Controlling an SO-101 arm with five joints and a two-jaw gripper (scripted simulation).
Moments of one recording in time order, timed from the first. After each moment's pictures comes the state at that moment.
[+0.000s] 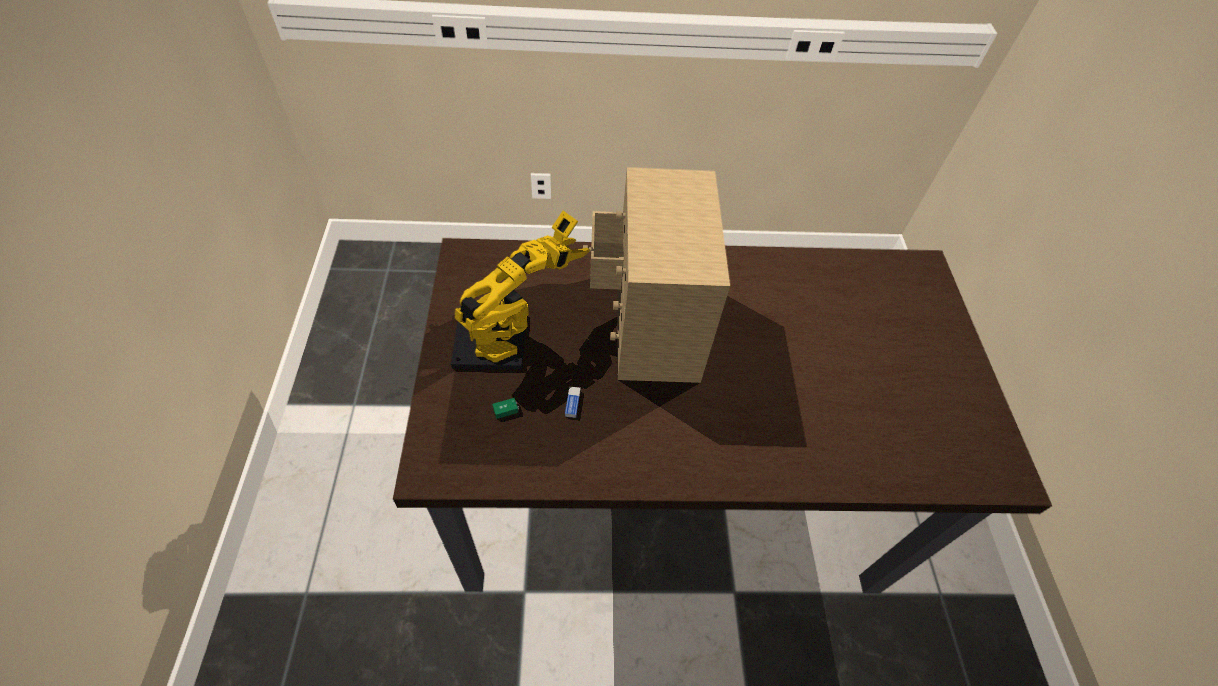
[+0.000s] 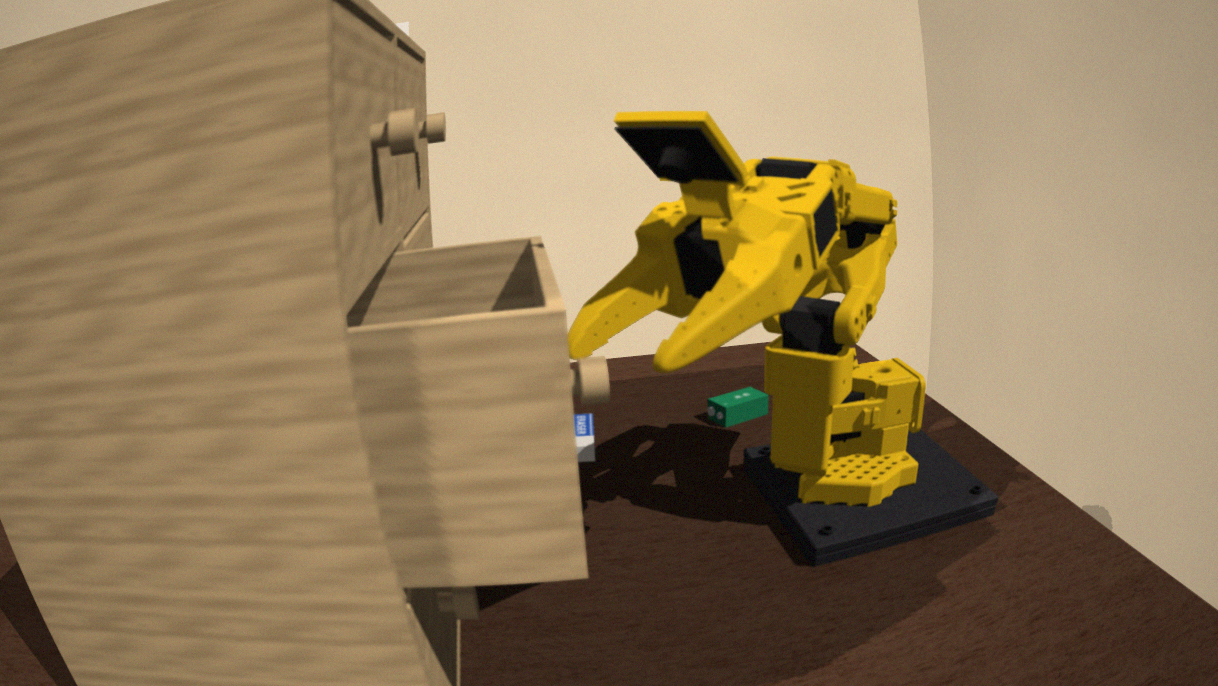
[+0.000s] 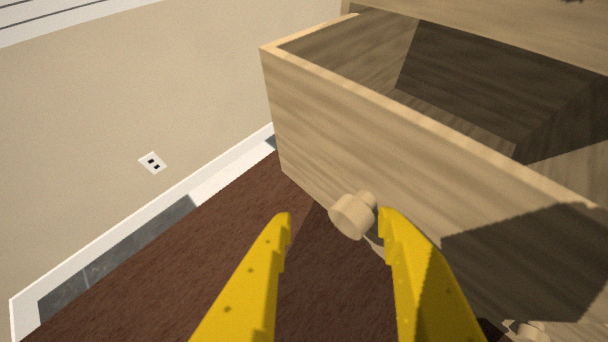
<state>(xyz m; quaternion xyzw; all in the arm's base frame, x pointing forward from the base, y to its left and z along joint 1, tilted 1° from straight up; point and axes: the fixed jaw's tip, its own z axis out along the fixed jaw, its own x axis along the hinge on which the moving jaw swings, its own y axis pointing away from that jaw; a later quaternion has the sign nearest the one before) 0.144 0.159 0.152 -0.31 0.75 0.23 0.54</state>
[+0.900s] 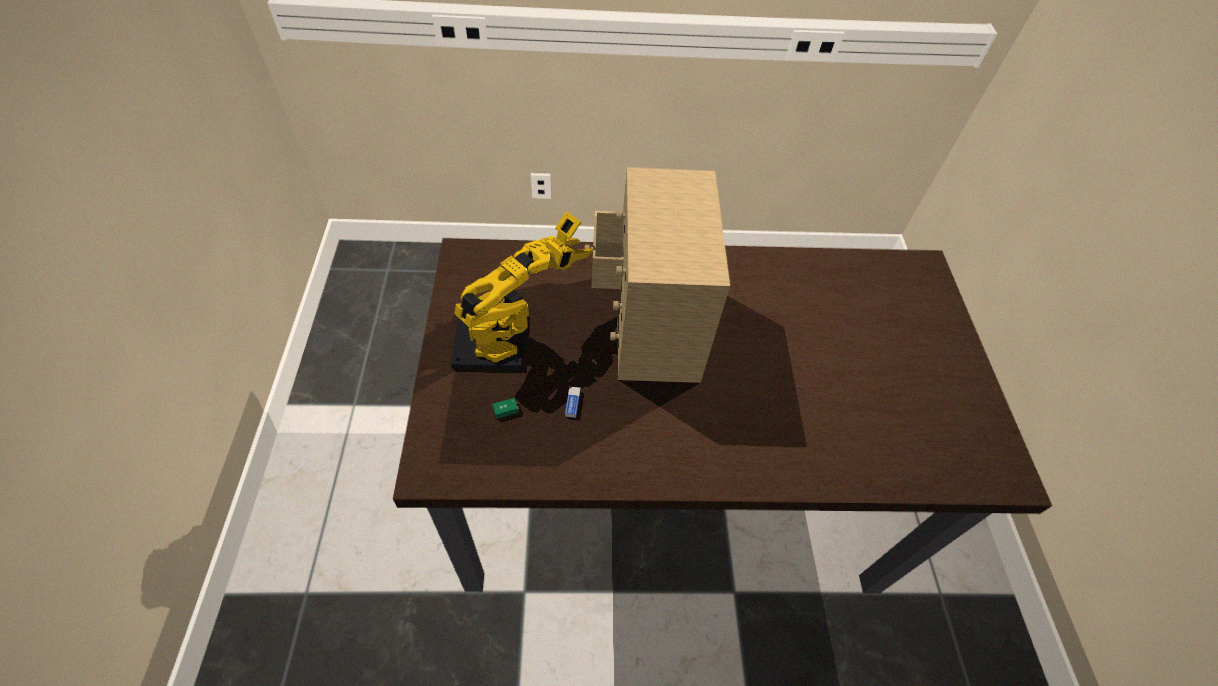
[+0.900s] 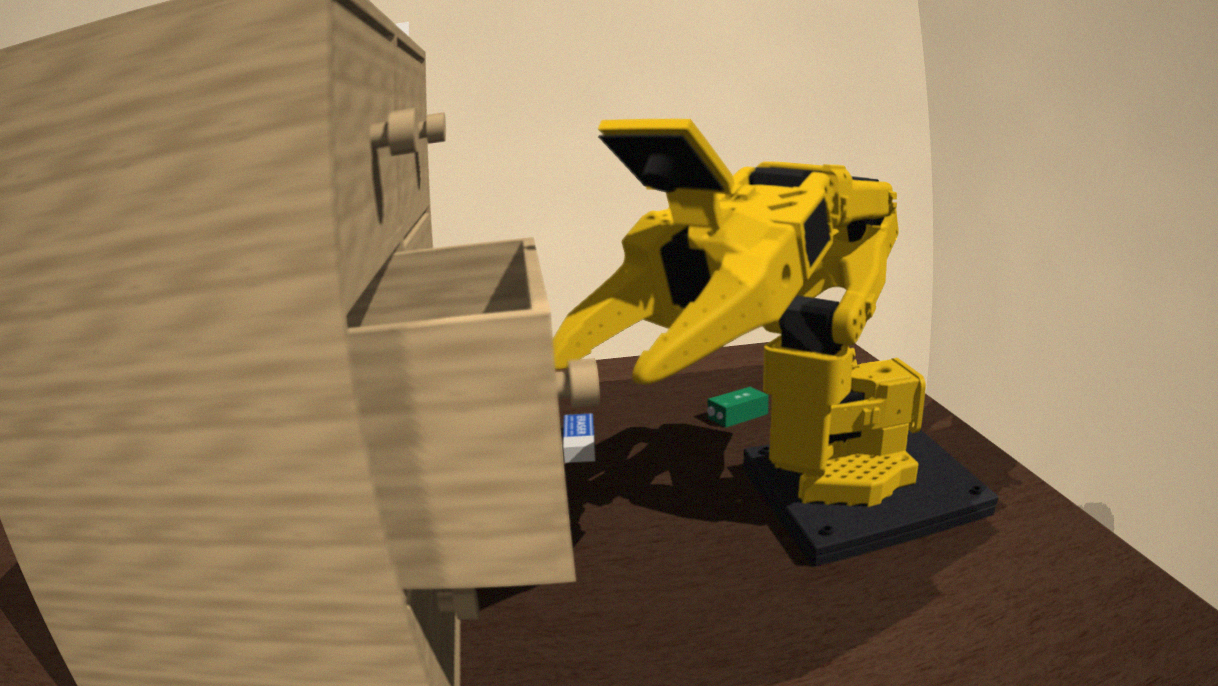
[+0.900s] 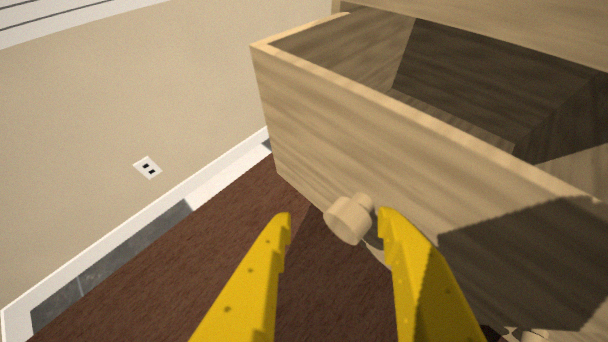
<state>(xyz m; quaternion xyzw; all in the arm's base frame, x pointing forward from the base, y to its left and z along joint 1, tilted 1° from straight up) 0.152 0.161 0.150 -0.30 0.75 0.23 0.54</state>
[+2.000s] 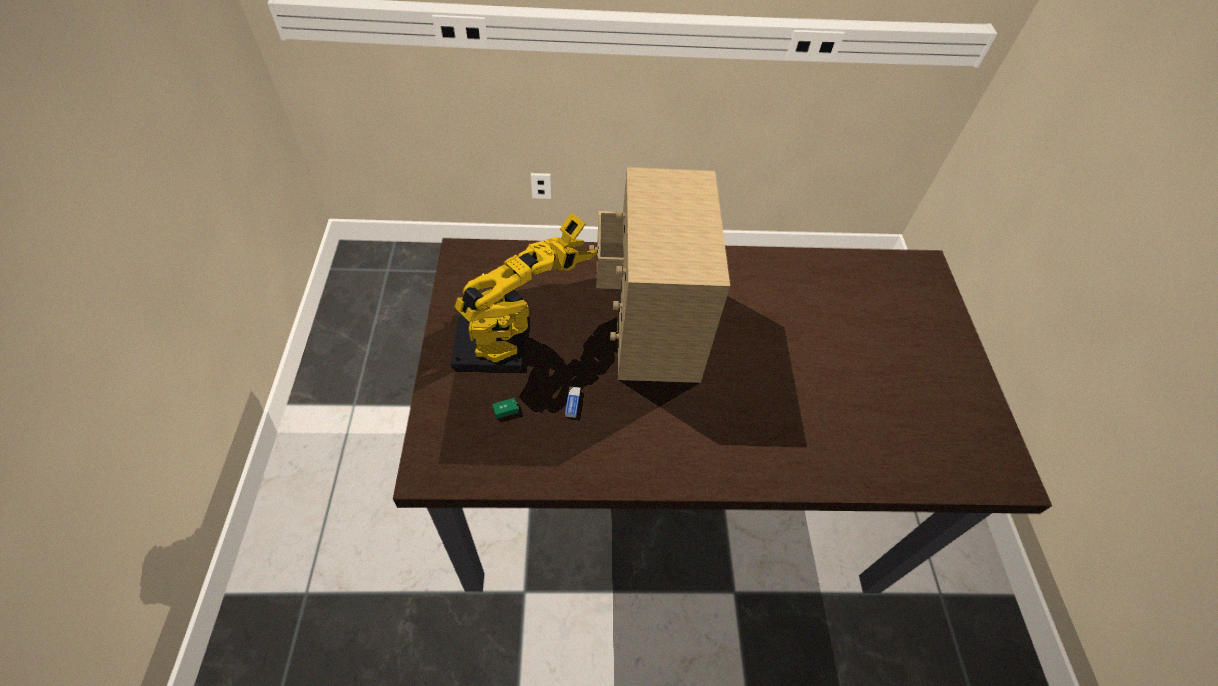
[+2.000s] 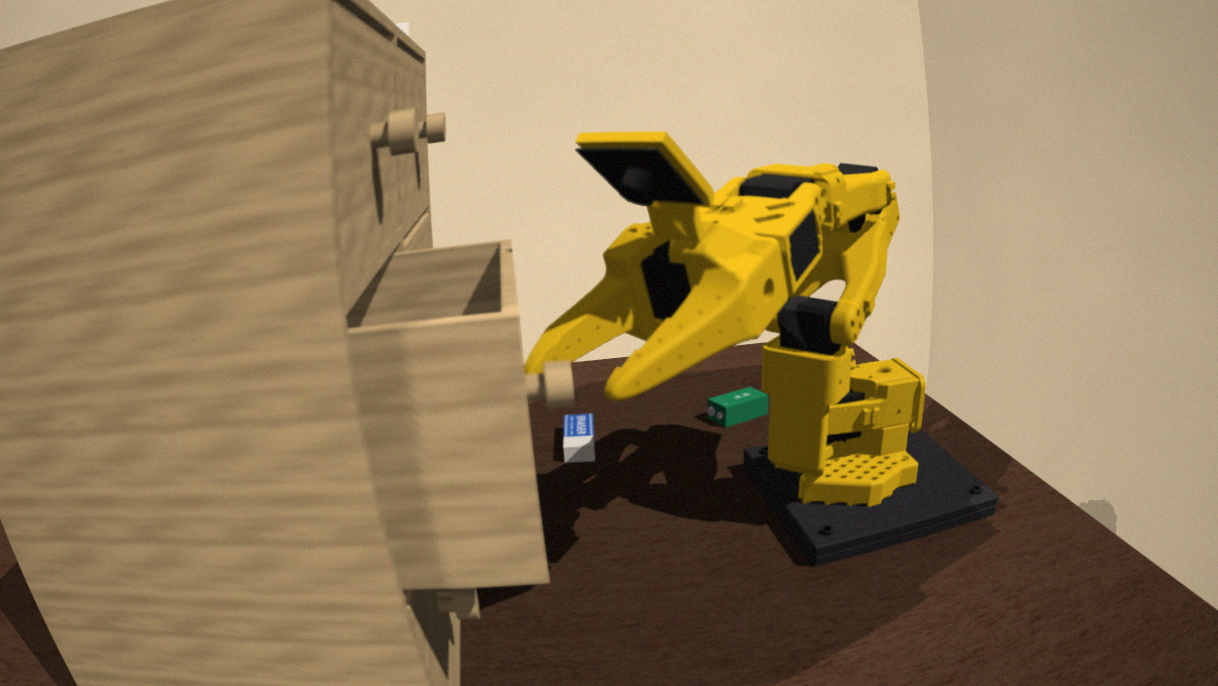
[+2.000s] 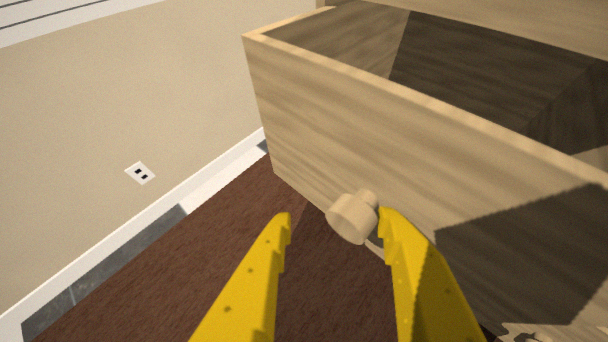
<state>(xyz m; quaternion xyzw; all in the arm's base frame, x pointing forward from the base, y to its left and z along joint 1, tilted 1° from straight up) 0.163 0.162 0.145 -0.29 0.75 0.22 0.55</state>
